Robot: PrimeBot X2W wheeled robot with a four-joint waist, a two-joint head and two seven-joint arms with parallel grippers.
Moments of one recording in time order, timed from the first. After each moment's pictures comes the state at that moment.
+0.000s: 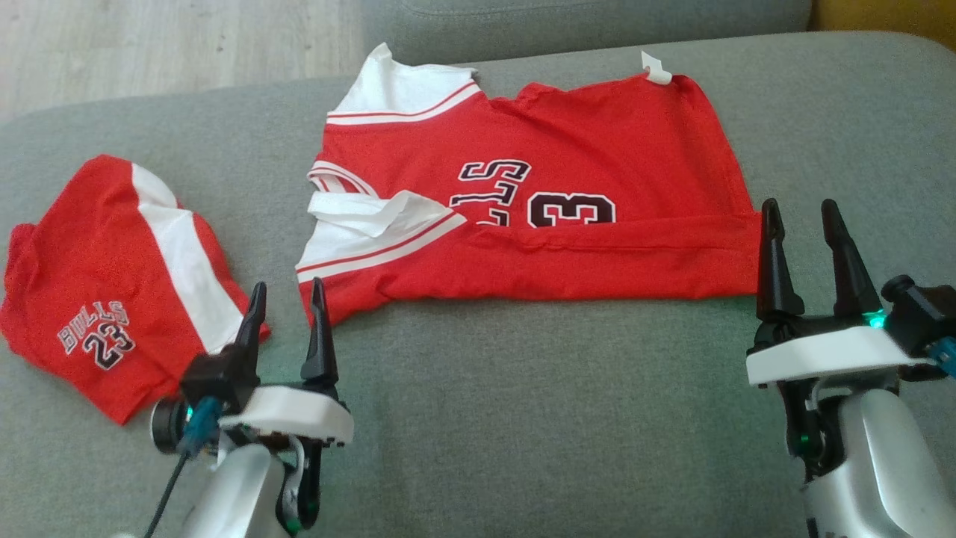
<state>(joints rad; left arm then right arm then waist) -0.23 0.12 -0.32 0.41 -0.42 0.09 -0.25 -0.20 -0.06 -0.01 0.22 0.26 0.13 -0.18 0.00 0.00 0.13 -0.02</state>
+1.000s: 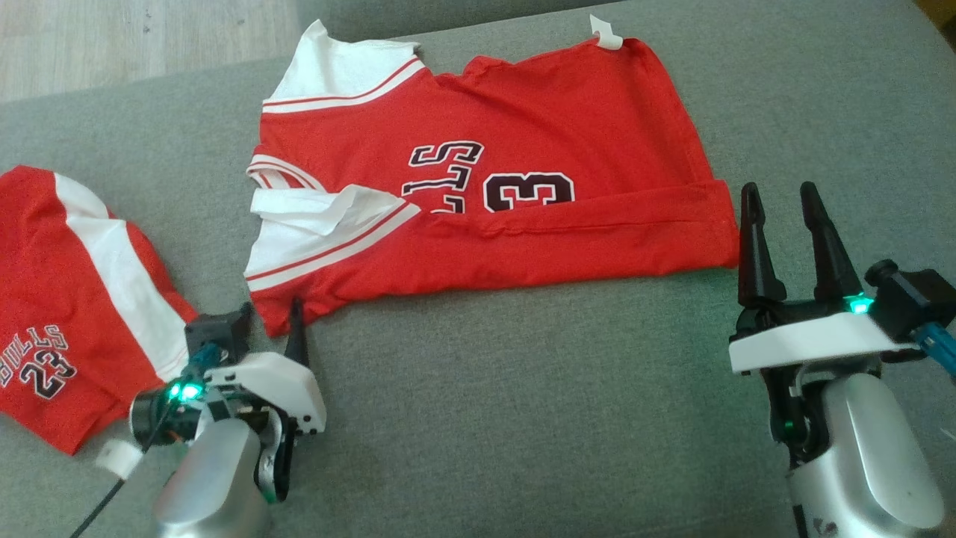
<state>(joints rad) -0.41 0.14 -0.34 0.74 -0.42 0.10 -0.03 -0.24 -0.05 0.04 0.23 0.28 0.13 -0.19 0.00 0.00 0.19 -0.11</state>
